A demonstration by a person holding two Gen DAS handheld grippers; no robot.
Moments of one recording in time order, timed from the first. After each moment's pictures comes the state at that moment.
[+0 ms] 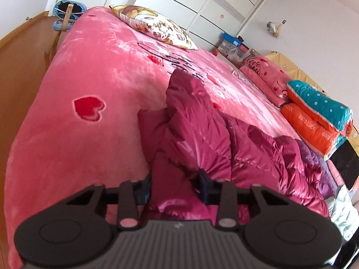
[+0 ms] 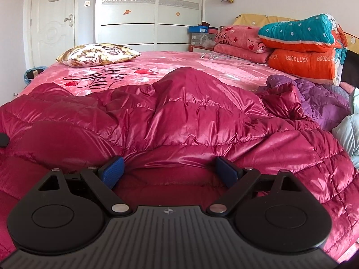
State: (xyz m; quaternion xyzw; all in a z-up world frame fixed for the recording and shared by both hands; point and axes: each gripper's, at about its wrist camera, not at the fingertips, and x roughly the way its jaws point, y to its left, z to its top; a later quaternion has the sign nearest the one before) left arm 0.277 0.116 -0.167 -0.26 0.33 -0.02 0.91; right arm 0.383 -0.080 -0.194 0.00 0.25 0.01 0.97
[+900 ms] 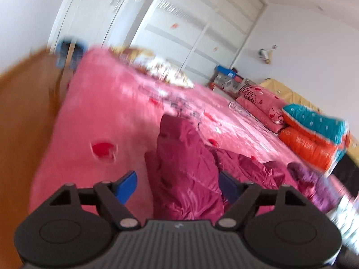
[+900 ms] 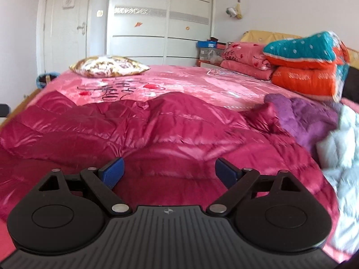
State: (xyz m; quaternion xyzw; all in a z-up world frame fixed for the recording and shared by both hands) left arm 0.258 0.134 -0.145 -0.27 0.24 0.00 0.93; right arm 0.323 -0.105 -0.171 0.00 0.21 0.03 0.98
